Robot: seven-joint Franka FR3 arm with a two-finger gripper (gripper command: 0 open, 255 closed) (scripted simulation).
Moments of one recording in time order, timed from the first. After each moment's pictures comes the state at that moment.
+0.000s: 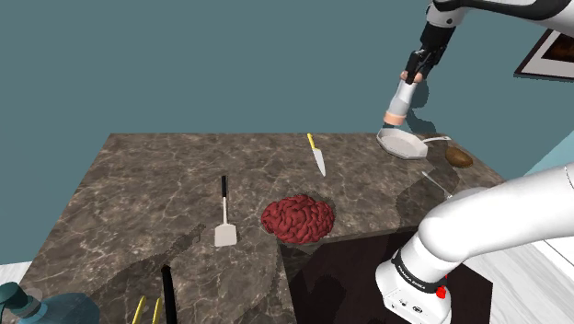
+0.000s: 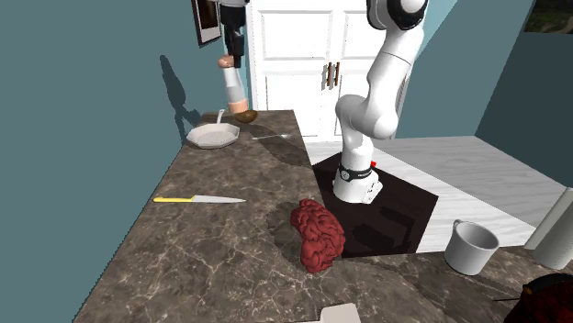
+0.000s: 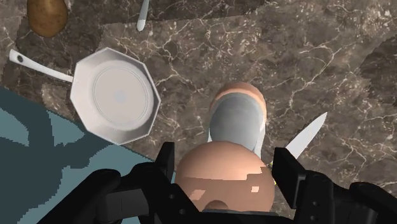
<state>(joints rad) -0.30 -0.46 -0.36 -1.96 -0.30 1.62 -0.36</state>
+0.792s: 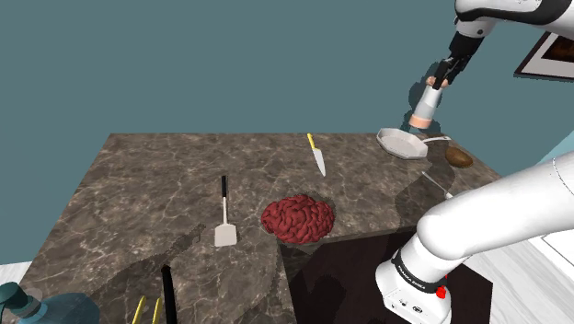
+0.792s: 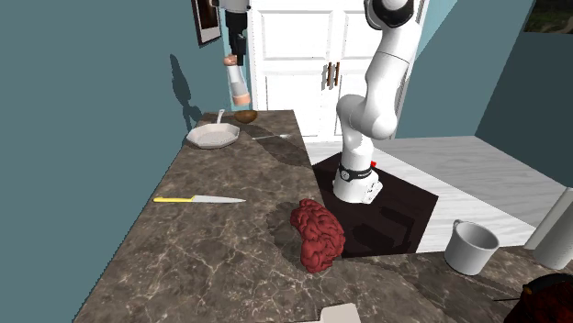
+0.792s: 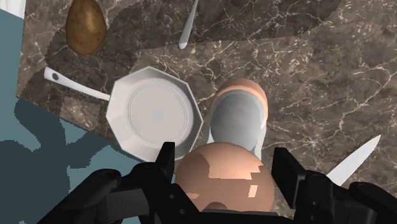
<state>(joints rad) -0.35 -0.38 -0.56 -1.90 -0.32 1.70 -0.60</state>
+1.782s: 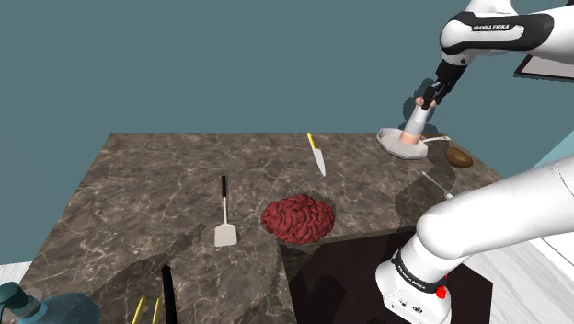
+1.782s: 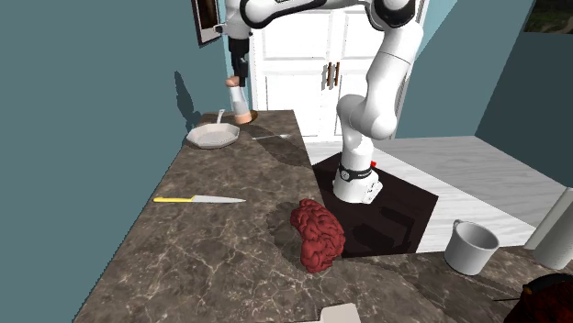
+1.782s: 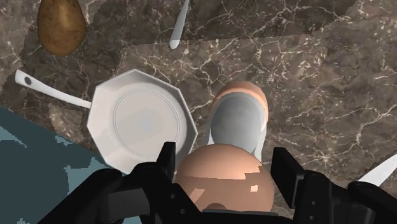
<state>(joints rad) -0.37 -0.40 -0.59 -2.11 -0.35 1.89 -0.57</state>
